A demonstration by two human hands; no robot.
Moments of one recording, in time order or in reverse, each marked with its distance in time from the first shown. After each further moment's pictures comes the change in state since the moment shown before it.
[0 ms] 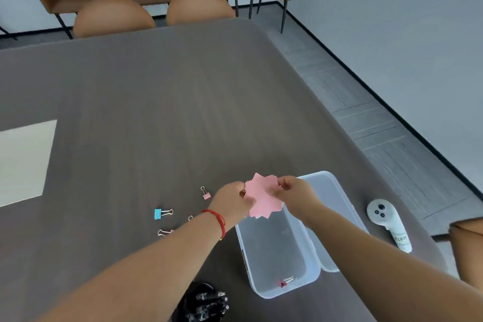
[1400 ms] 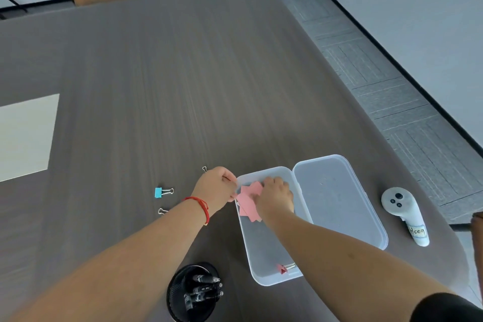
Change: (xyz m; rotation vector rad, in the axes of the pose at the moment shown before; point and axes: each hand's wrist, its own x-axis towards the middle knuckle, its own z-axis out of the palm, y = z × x) left_hand 0.012 -0.030 -0.007 -0.170 0.151 -0.199; right_hand 0.037 0.044 0.094 -0.729 0.044 0.018
